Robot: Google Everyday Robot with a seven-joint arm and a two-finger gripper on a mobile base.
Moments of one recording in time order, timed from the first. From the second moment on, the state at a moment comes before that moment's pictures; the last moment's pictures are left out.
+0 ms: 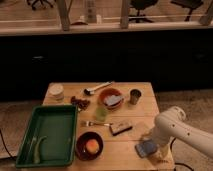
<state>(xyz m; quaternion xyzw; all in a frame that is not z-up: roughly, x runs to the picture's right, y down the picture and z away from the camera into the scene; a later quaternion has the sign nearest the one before) 0.267 0.311 0.760 -0.34 -0.14 -0.29 0.89</state>
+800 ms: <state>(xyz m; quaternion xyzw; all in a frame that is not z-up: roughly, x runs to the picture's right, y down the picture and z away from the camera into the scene) 0.248 0.317 0.754 -0.32 -0.15 -0.29 0.89</state>
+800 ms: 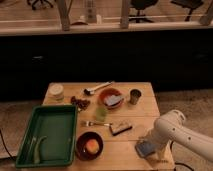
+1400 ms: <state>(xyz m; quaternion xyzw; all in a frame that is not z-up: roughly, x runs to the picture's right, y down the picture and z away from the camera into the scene) 0.244 0.314 0.756 -0.31 -0.15 -0.29 0.89</state>
